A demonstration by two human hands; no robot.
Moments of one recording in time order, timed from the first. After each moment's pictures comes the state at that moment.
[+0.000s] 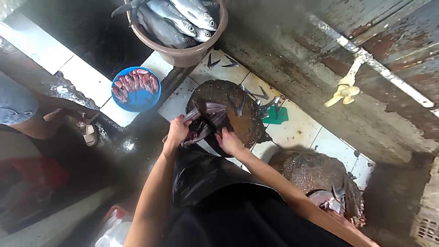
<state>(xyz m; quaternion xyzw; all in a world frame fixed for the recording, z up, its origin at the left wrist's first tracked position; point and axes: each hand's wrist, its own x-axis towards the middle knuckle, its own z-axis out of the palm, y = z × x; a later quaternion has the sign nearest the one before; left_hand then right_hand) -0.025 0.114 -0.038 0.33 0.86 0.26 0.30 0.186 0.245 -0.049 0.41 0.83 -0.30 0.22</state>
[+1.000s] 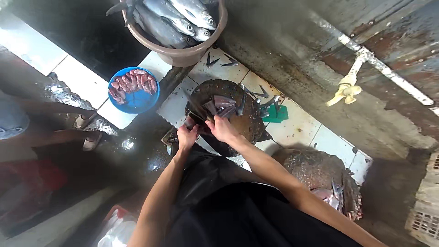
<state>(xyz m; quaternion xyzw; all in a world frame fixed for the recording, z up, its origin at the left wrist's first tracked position) 0.019 0.124 -0.085 0.10 0.82 0.42 0.38 0.132 0.255 -0.014 0.40 0.85 -0.31 0.15</state>
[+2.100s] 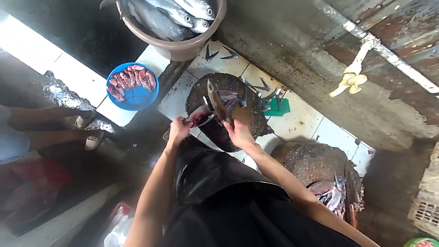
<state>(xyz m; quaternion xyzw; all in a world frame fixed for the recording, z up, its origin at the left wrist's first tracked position) -0.026 0.103 -0.069 0.22 0.81 0.32 0.43 0.200 0.250 -0.012 0.49 0.80 -0.34 0.08</state>
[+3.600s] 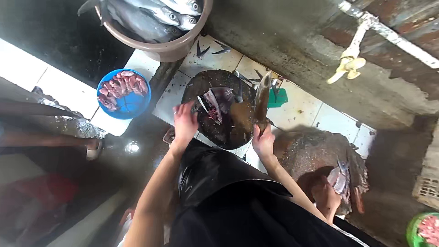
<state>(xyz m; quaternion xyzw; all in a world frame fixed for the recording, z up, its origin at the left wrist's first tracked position) -0.011 0.150 -0.043 0.48 0.81 0.32 0.16 0.301 0.247 -0.057 0.63 0.74 -0.21 -0.10</state>
